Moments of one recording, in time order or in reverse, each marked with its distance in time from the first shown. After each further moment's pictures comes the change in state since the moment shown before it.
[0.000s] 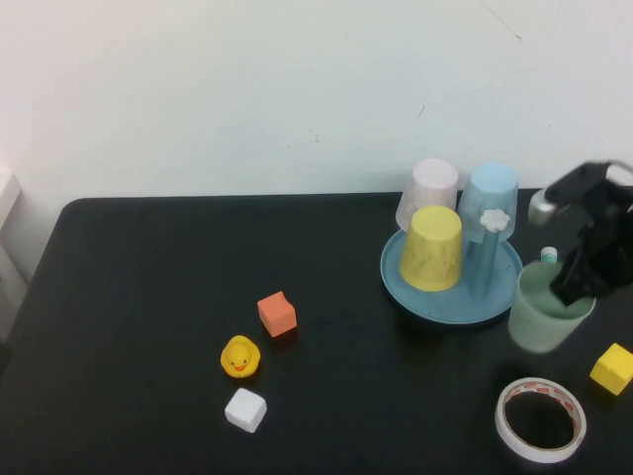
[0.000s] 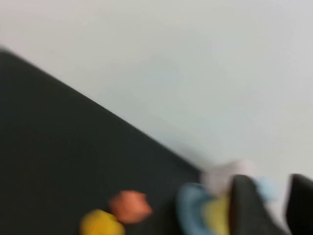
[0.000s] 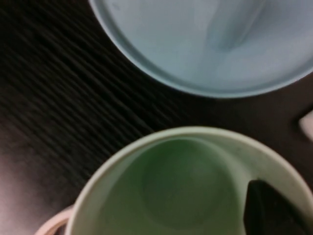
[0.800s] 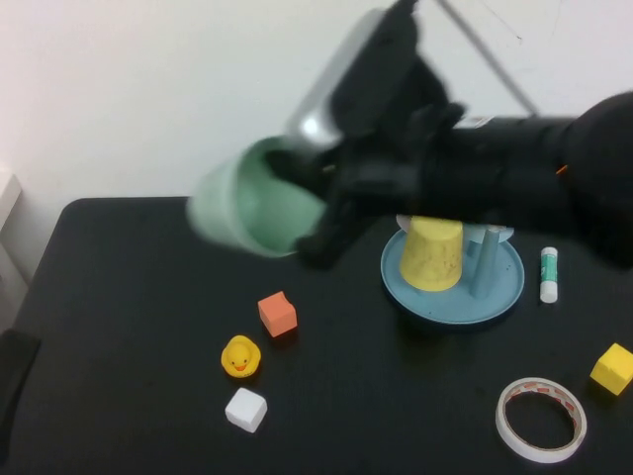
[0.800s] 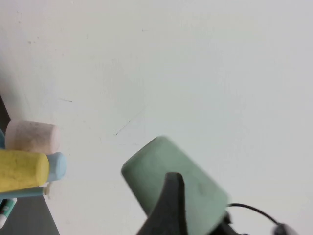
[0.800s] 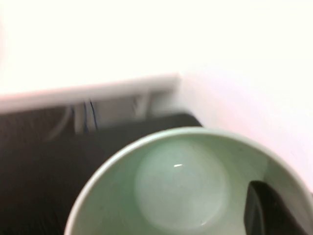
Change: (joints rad) right arm 0.648 -0.400 0.000 0.692 -0.404 -0.541; left arm 0.000 0.004 -0.017 -1.007 0.064 0.157
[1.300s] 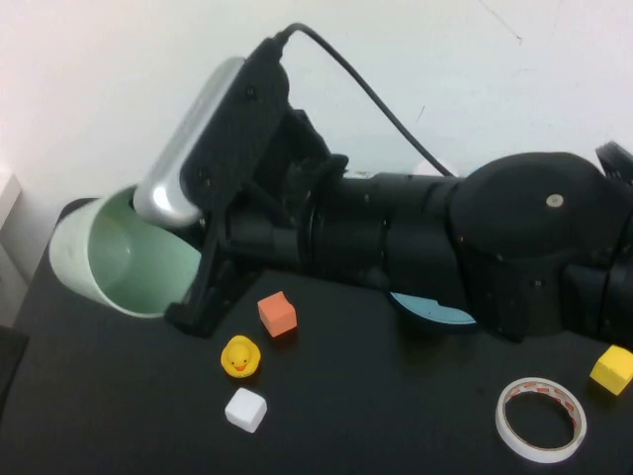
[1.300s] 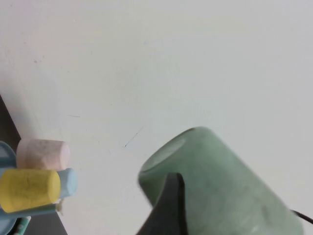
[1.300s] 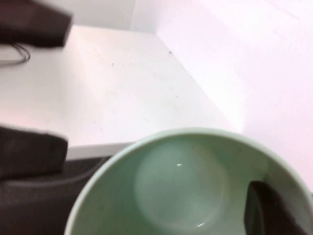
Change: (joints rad) right arm 0.230 0.066 -0.062 0.287 -0.121 -0.248; left arm 0.000 0.000 0.000 -0.002 -0.026 0.071
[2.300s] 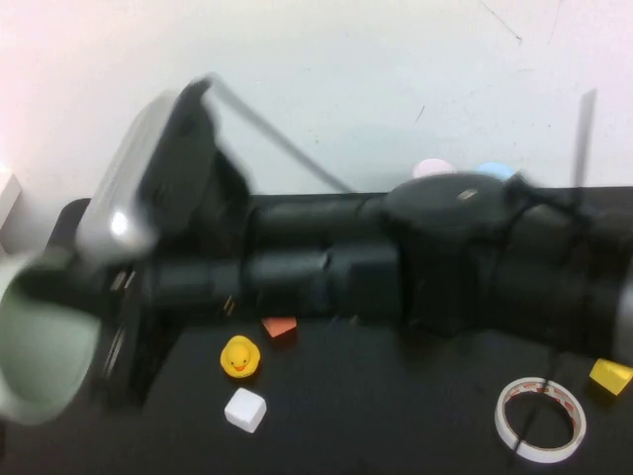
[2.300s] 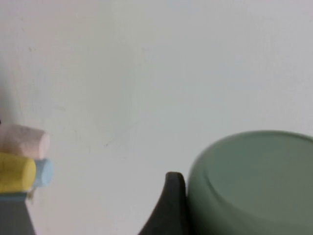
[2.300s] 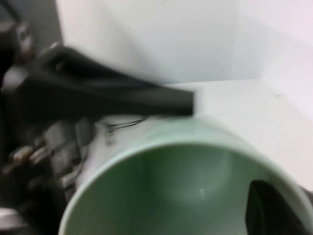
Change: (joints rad) right arm -0.003 0.142 -0.082 0.355 0.394 -0.190; left arm 0.006 0.000 -0.002 0.003 -0.011 -0.169
